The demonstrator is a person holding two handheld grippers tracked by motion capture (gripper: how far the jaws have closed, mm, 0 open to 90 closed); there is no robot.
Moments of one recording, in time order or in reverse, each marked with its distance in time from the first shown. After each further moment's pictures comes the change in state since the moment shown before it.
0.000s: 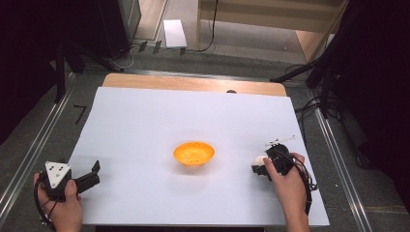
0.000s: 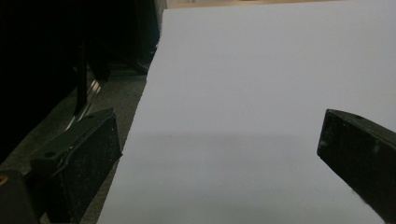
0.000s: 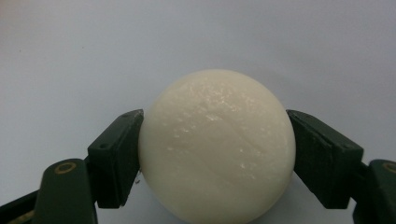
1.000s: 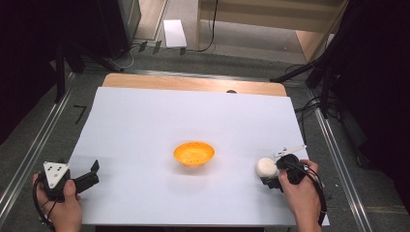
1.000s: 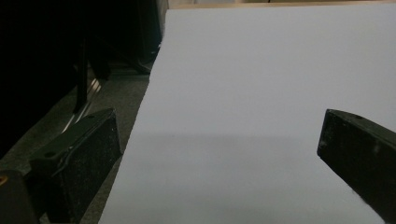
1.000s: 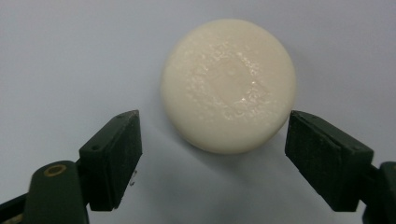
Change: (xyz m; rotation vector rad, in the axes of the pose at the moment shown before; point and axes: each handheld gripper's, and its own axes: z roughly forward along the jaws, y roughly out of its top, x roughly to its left) left arm 0.002 0.000 -0.001 -0.003 0.004 -0.020; right arm -0.006 -0.030 -0.026 0.010 0.022 -0.139
